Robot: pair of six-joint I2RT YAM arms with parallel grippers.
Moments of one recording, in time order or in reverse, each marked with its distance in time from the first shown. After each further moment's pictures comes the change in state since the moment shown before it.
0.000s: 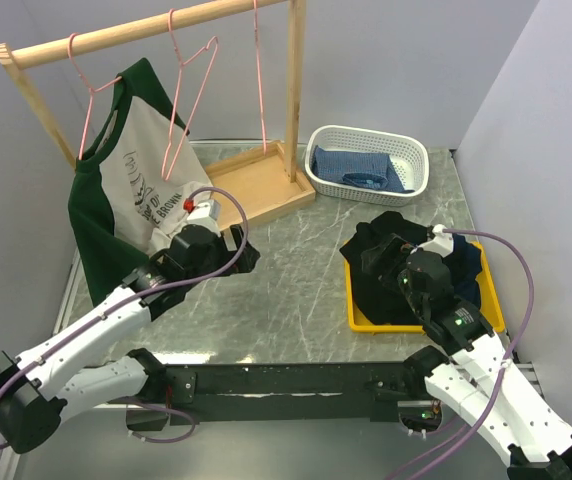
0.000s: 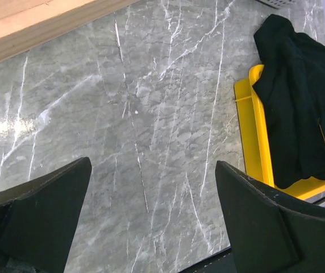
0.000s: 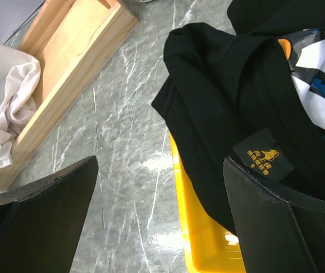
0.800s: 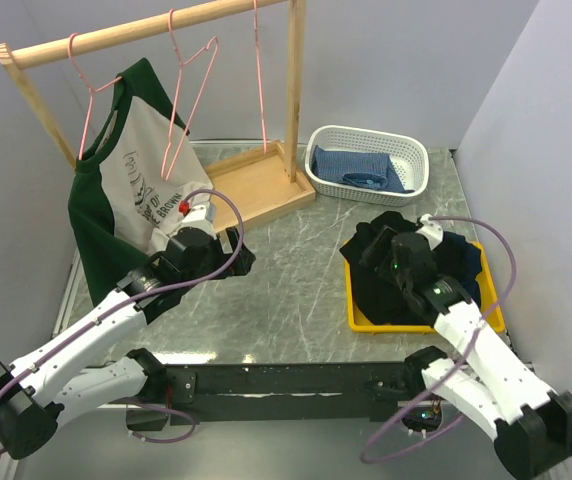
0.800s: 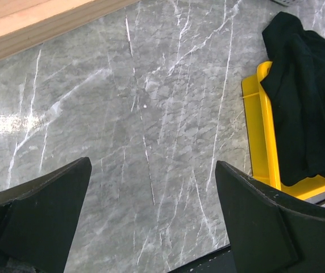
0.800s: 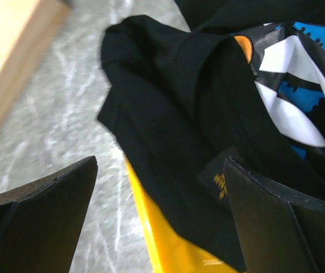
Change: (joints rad) left arm 0.000 -0.043 0.000 -0.060 -0.021 0.000; right arm -0.095 0.220 0.008 0.042 0.000 -0.027
